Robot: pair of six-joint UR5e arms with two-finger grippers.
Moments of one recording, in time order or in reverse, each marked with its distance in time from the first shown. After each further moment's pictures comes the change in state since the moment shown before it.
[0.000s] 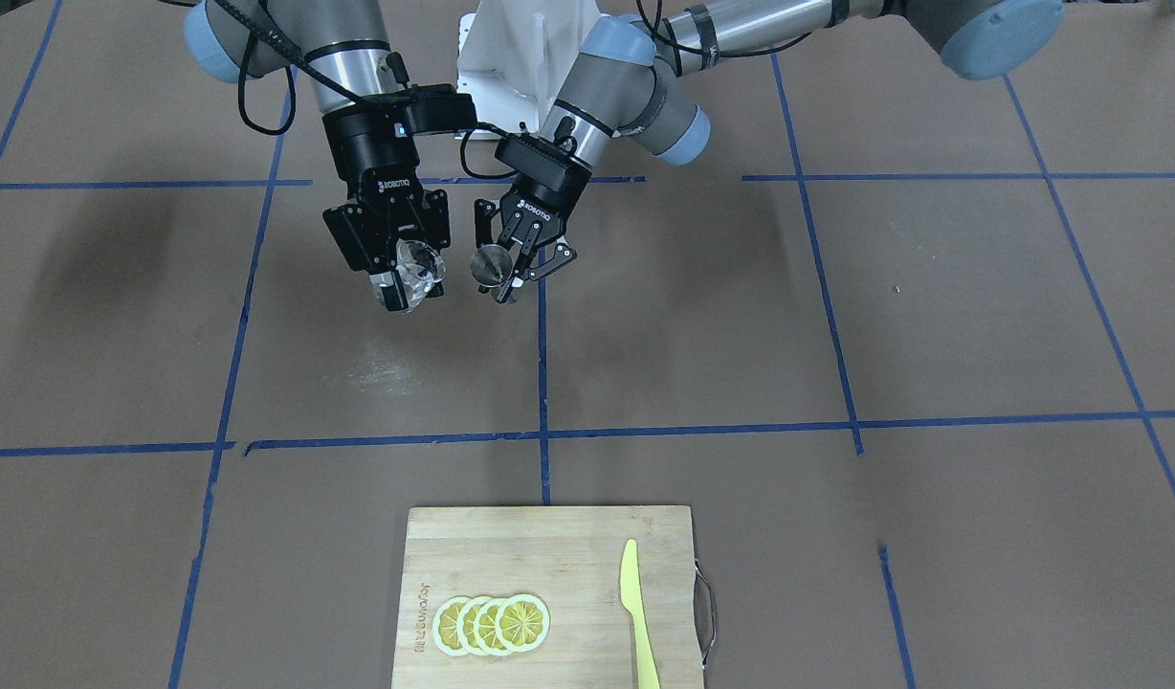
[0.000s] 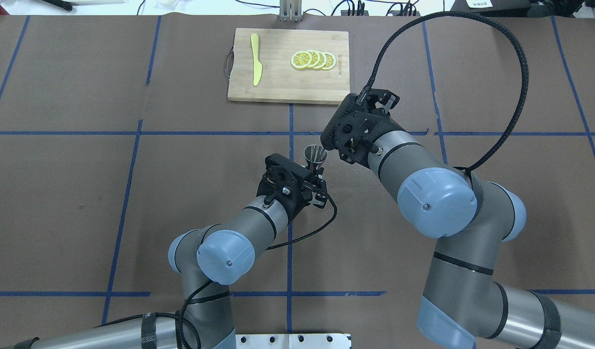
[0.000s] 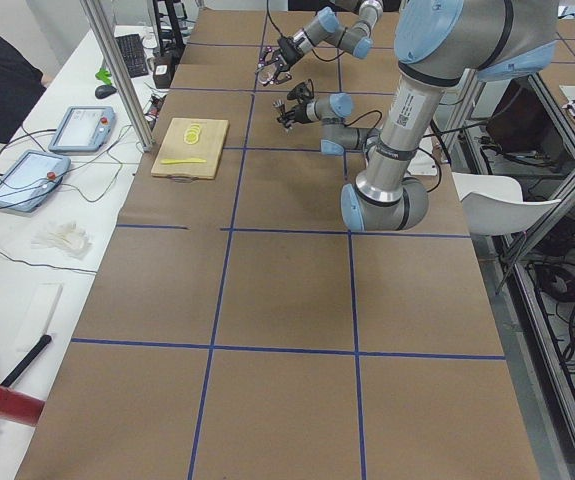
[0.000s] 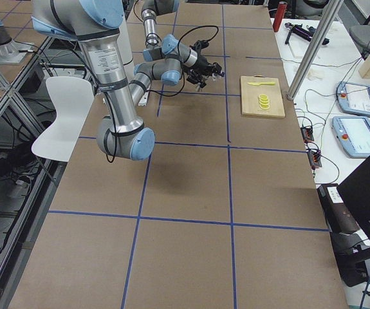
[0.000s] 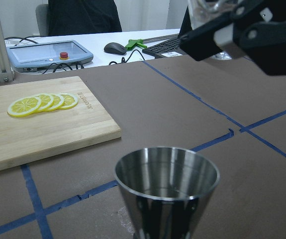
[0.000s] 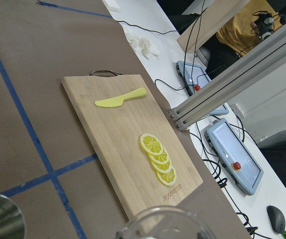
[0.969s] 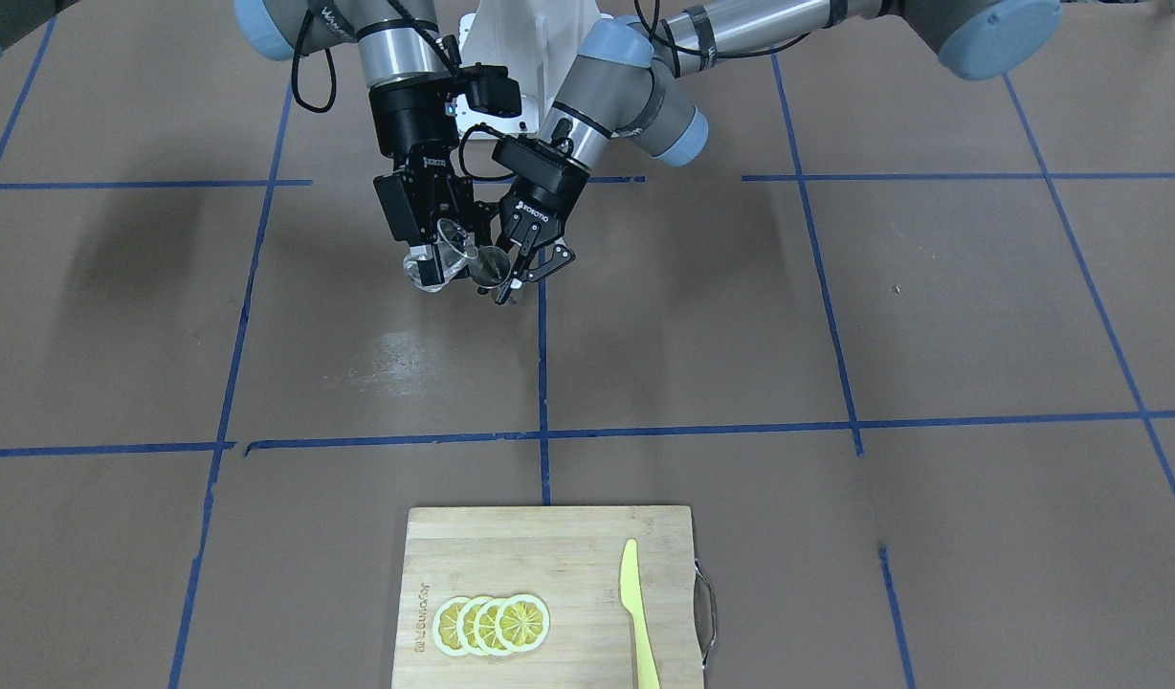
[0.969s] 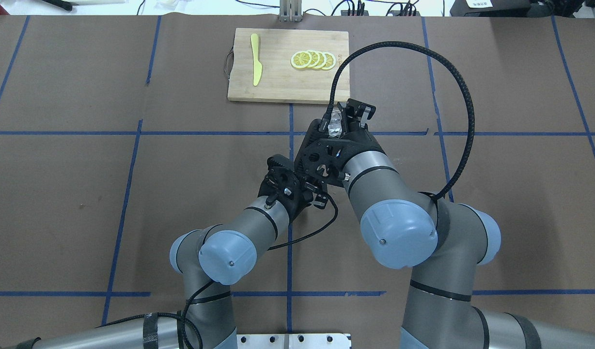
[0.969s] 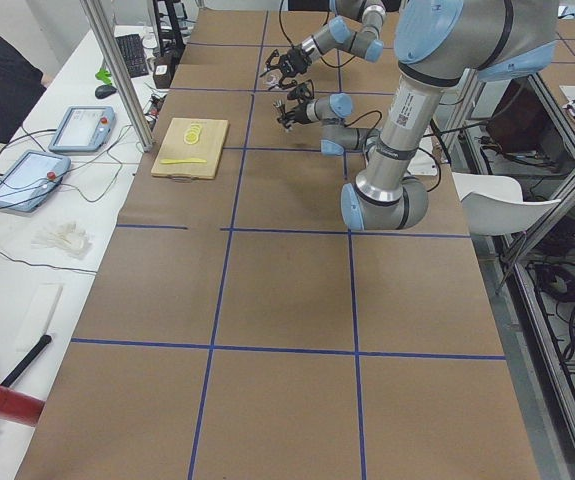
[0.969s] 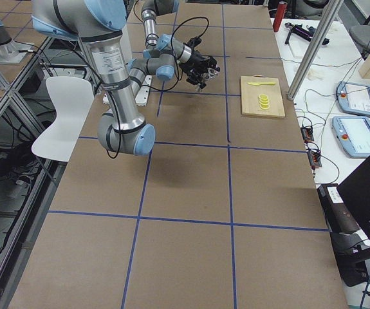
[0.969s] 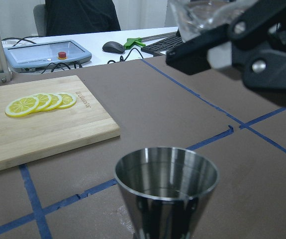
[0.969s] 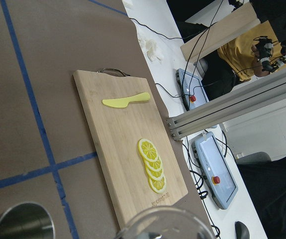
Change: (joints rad) left arm 0.002 -0.004 0.008 0.000 0.001 0.017; right arm -0.086 0.061 -0.001 -0.117 -0.168 -0.143
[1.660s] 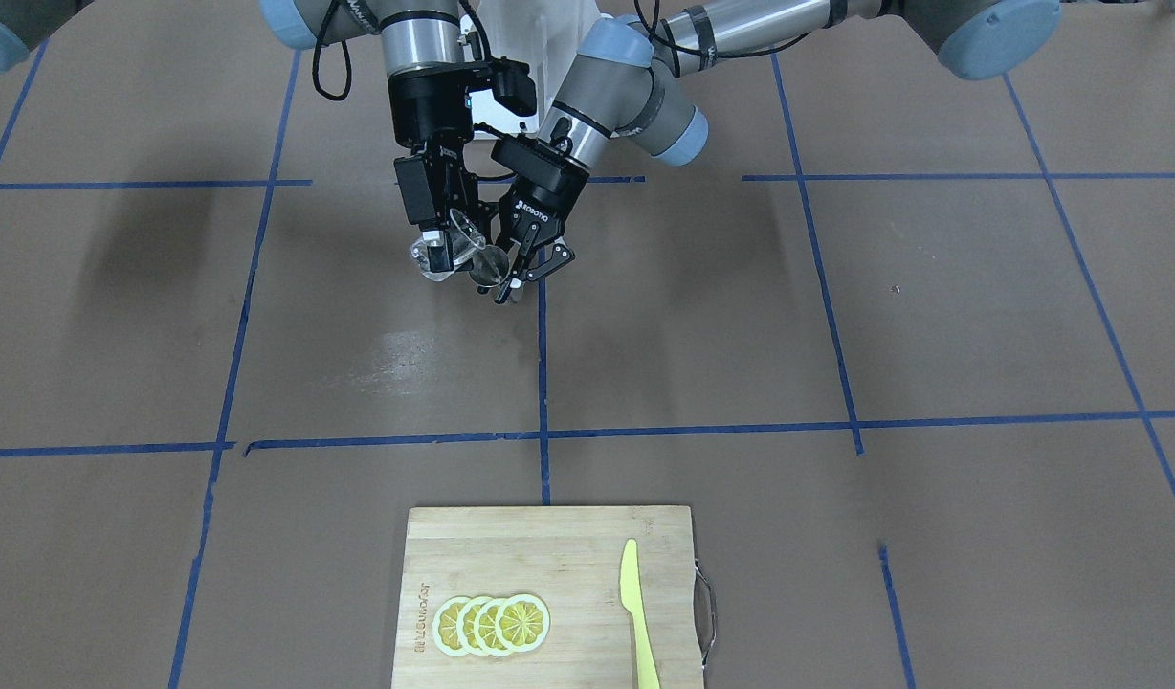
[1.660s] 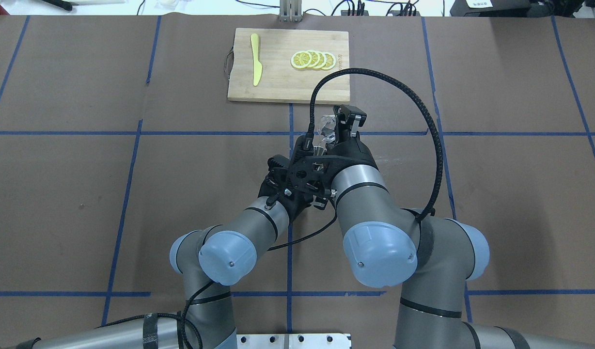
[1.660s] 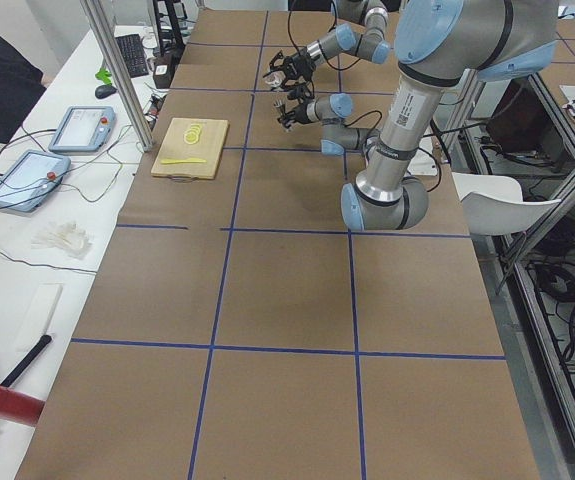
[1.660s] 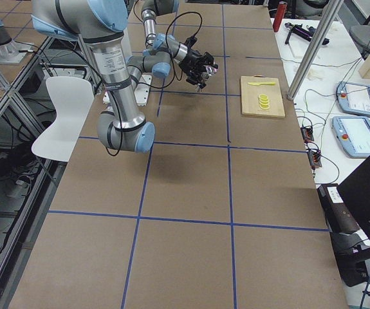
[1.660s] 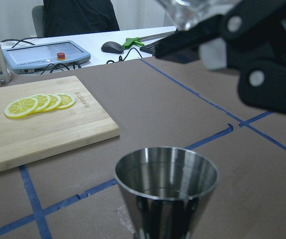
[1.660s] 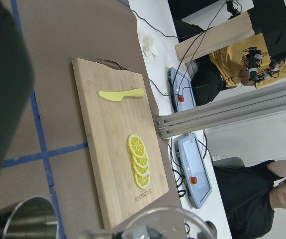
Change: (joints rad) left arm 0.001 0.001 -0.001 0.000 -0.001 0.010; right arm -0.049 0.019 -0.006 -0.064 -0.127 -0.081
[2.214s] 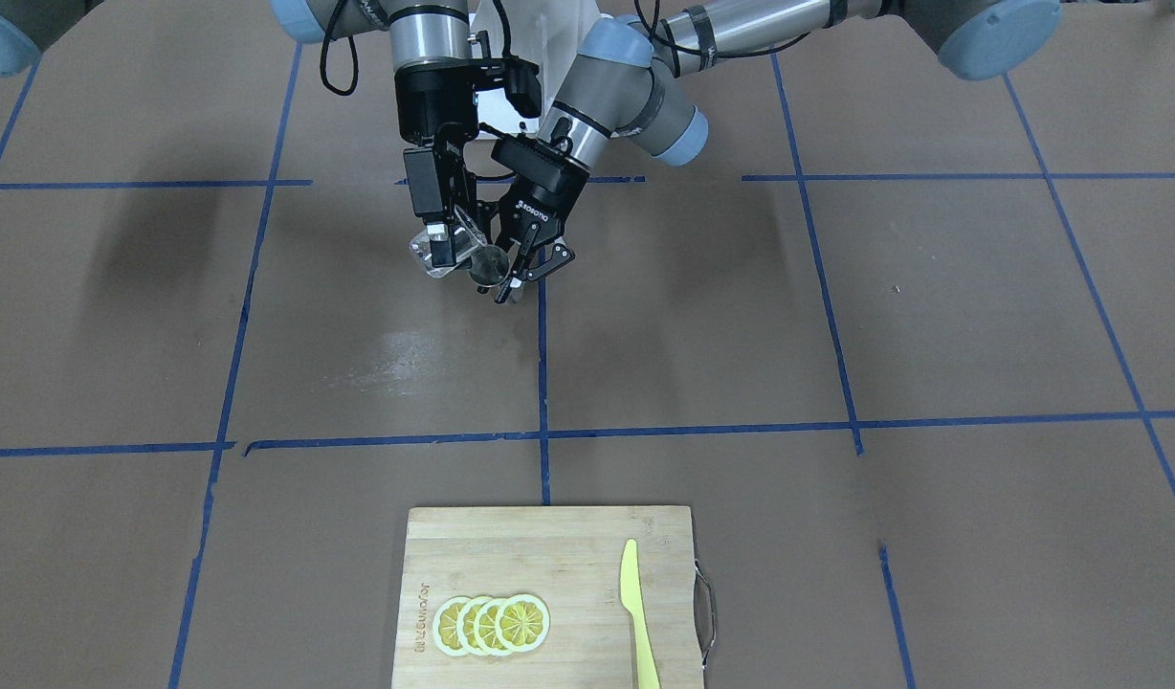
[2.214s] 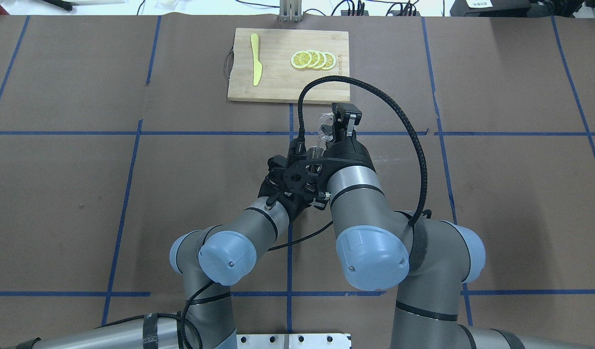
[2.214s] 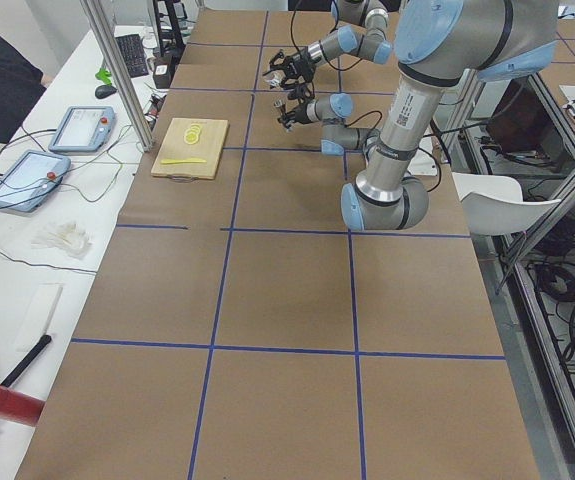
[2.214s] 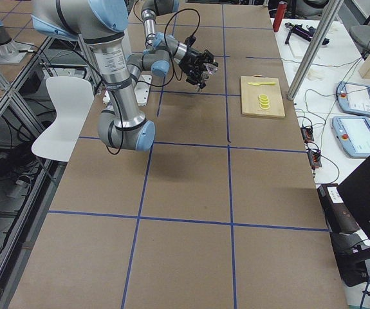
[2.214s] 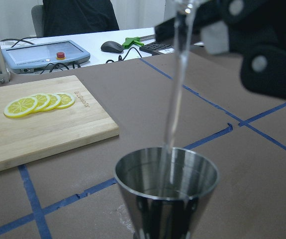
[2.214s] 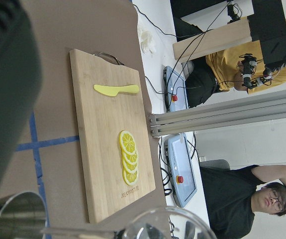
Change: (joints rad) left arm 0.000 0.000 0.000 -0.001 -0.001 0.000; right arm -0.006 0.012 -0.002 -0.026 -0.039 -0.058
